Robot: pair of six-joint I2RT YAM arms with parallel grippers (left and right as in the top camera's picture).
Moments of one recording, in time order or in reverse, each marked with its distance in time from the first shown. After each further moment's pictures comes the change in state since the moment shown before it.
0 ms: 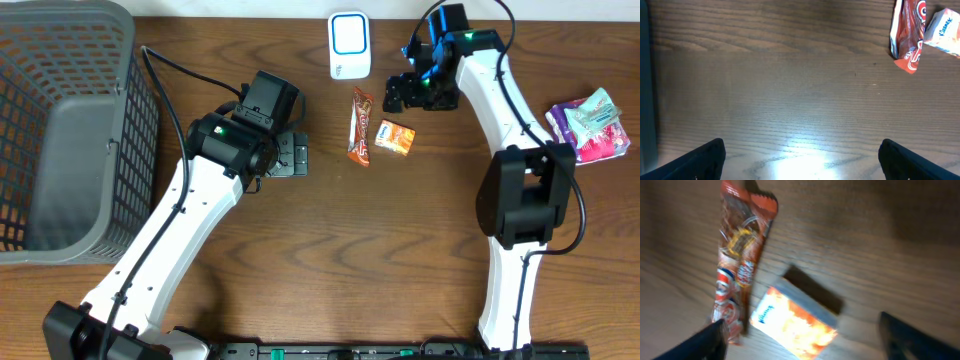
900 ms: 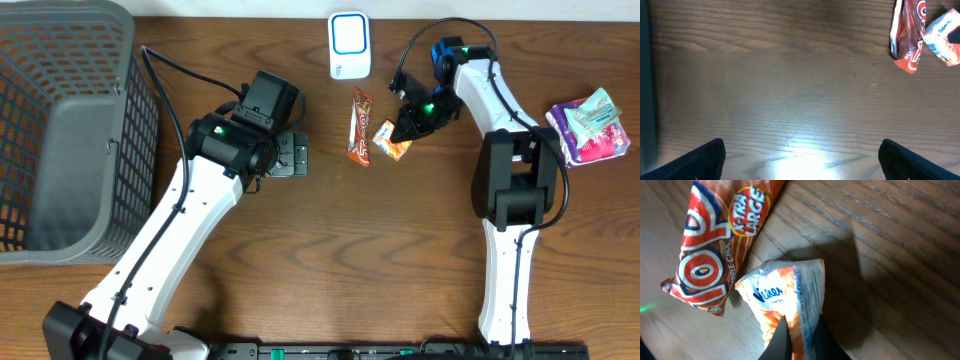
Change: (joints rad) left arm 0.000 0.000 0.000 0.000 0.000 0.000; right arm -0.040 0.170 0.002 -0.117 -0.251 -0.348
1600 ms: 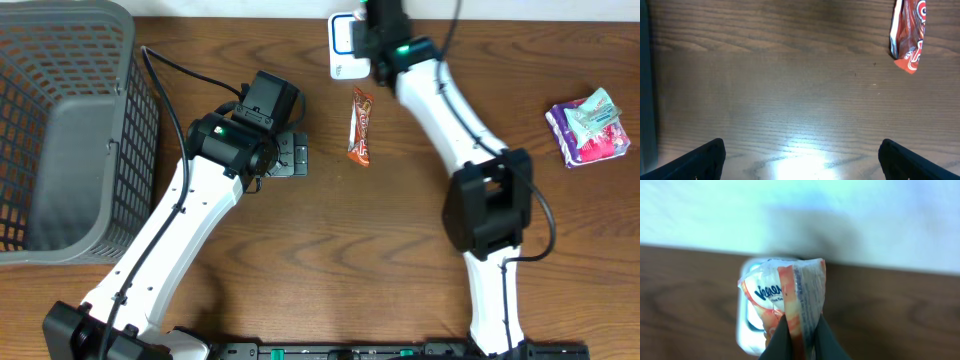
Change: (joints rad) left arm 0.000 0.000 0.000 0.000 0.000 0.000; right arm 0.311 -0.174 0.021 0.845 0.822 0.535
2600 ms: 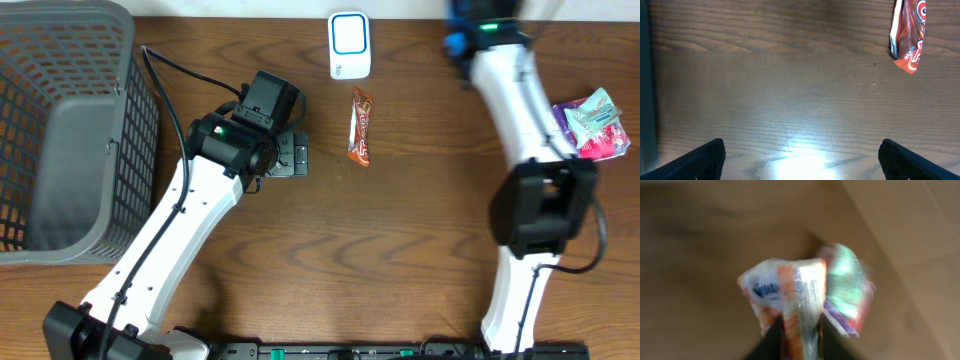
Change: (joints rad) left arm 0.000 0.000 0.000 -0.001 0.000 0.000; right arm -0.349 -0.090 0.005 -0.657 0.536 0.242
